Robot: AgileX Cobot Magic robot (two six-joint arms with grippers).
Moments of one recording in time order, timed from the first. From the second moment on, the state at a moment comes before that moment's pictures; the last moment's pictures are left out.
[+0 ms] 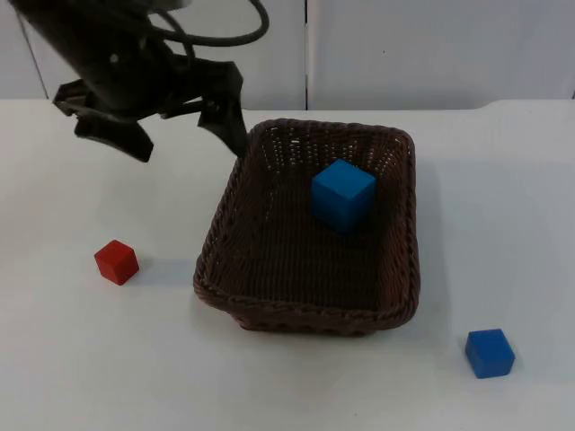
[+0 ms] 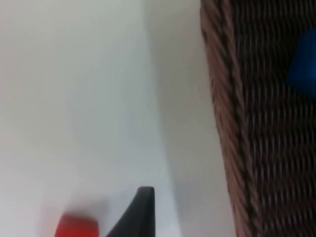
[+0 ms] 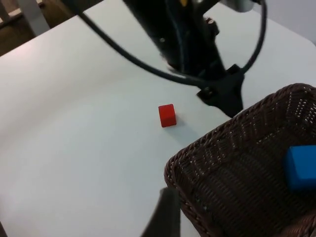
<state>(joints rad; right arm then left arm) 0.78 1.16 -1.07 0.18 0.59 -0.17 -0.27 1.88 -1.28 -0.38 0.66 0.19</state>
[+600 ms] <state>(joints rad) 0.78 0.93 -0.76 0.18 0.48 -0.17 -0.27 1.44 -0.84 -0.37 0.49 0.19</state>
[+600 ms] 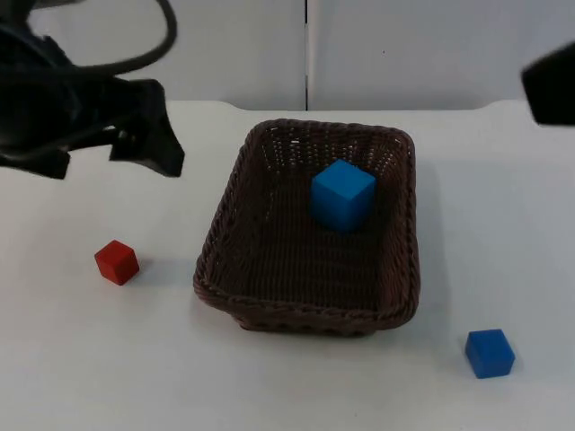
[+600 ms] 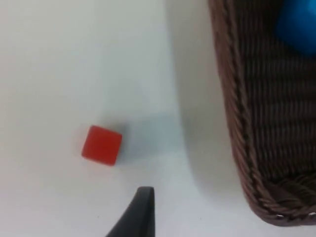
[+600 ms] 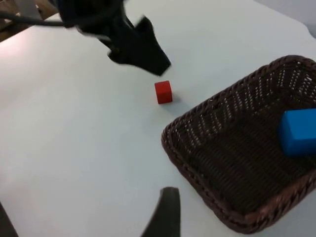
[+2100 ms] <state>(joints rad) 0.78 0.28 -0.52 0.19 0.71 -0.17 -0.27 0.42 -0.57 -0.24 0.76 0.21</state>
